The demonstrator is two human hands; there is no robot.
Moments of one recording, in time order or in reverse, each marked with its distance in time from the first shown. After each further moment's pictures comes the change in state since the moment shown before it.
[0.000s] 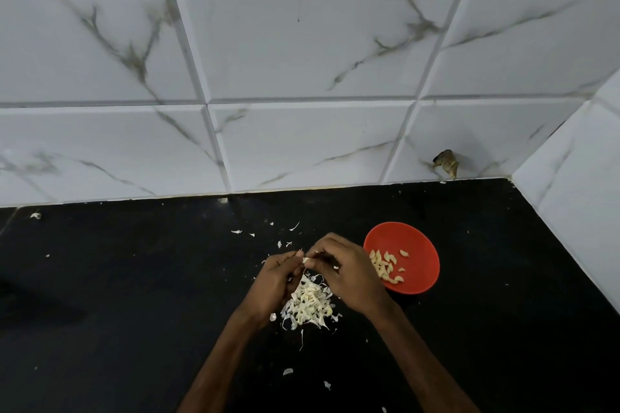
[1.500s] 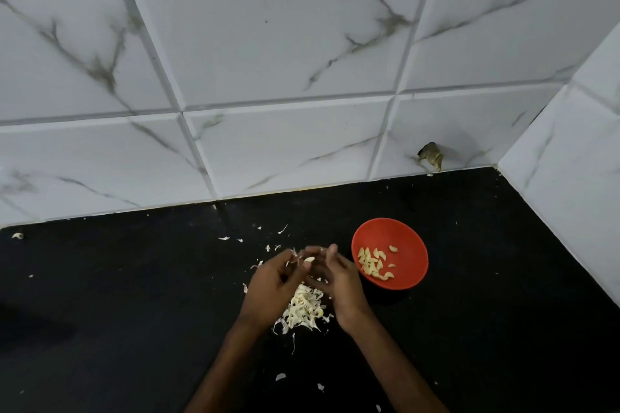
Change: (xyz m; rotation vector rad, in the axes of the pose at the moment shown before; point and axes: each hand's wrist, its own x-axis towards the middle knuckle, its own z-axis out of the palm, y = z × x) left_hand 0.015 -0.021 0.014 0.518 0.117 0.259; right_hand -0.022 0.017 0.027 0.942 0.255 0.728
